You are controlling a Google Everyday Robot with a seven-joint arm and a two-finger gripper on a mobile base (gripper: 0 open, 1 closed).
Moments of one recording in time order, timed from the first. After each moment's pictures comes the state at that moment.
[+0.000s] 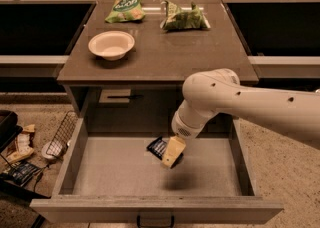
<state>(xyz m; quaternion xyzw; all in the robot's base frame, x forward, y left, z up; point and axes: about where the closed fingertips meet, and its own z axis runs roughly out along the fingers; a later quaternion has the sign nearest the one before) 0.512 -0.053 0.651 -0.55 0.82 0.09 0.13</state>
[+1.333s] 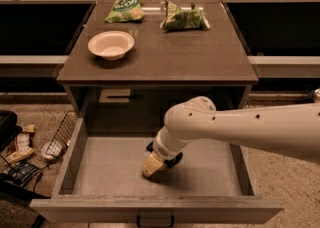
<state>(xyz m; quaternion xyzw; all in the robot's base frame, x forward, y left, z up) 0.490 0.006 0.586 -0.48 0.86 0.12 0.14</state>
